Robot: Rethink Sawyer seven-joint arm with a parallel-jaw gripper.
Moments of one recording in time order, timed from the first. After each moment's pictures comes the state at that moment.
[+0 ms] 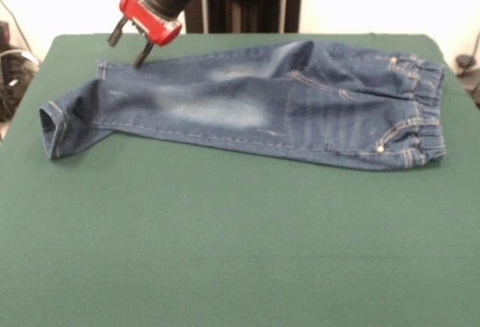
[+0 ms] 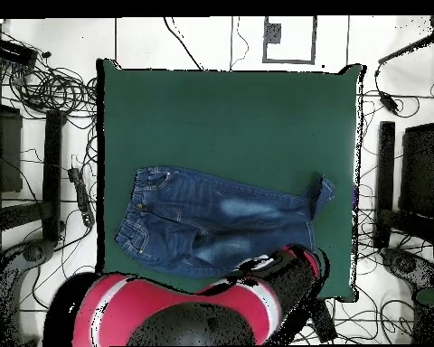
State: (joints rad) arm 0.05 -0.13 -0.60 1.67 -0.67 0.05 2.82
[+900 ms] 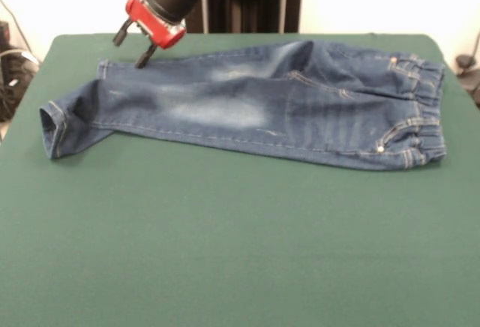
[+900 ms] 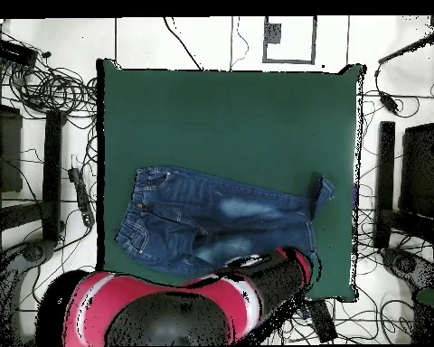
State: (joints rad) arm 0.18 0.00 -0.71 1.68 -0.51 -0.01 2.82
